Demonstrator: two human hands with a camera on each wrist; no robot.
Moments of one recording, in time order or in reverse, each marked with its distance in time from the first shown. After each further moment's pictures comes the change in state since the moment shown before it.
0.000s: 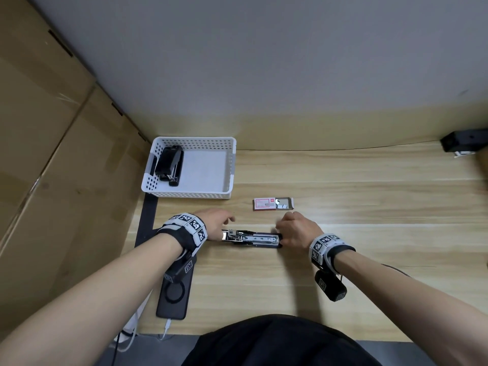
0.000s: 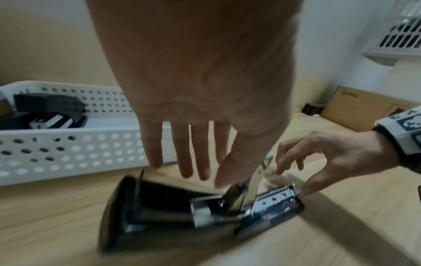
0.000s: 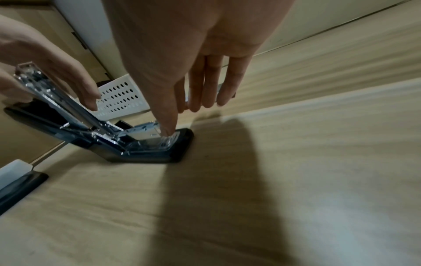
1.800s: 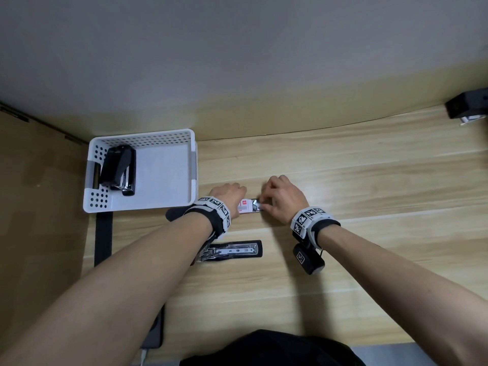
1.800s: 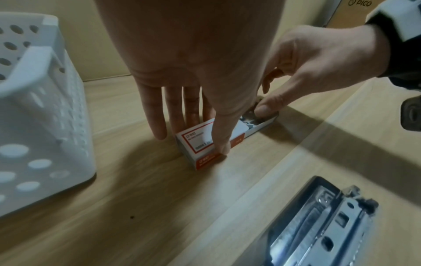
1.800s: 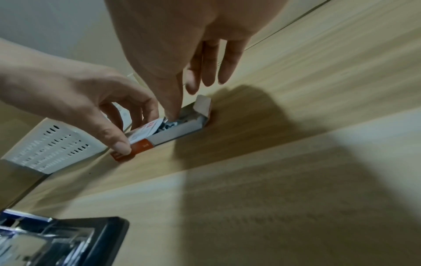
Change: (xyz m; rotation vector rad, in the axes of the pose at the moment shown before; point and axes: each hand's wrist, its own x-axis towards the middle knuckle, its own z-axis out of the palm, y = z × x) left_hand 0.152 0.071 -0.031 0.305 0.149 0.099; right_hand 0.075 0.058 -0.026 0.101 0.308 -0.012
